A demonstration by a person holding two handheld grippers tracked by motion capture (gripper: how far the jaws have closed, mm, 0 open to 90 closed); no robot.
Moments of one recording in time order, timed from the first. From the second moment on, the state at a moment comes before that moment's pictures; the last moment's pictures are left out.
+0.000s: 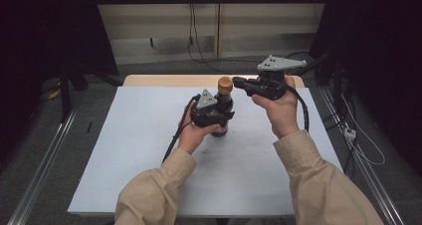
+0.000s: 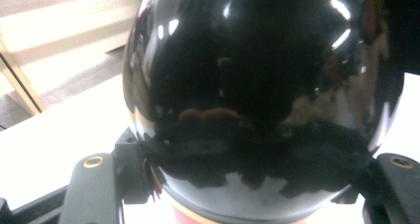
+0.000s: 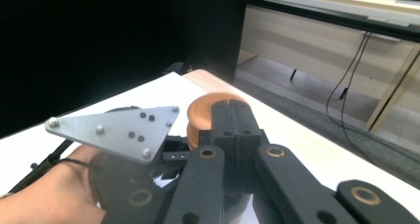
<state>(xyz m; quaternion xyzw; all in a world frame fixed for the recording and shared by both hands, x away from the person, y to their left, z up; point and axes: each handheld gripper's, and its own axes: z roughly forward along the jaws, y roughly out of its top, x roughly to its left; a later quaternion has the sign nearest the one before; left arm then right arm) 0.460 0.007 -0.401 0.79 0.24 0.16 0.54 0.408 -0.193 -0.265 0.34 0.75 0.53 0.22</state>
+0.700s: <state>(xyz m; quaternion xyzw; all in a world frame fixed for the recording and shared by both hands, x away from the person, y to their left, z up) 0.464 0.017 -0.407 0.77 0.25 0.15 0.57 0.414 -0.191 -0.286 0.35 0.75 0.52 0.21</state>
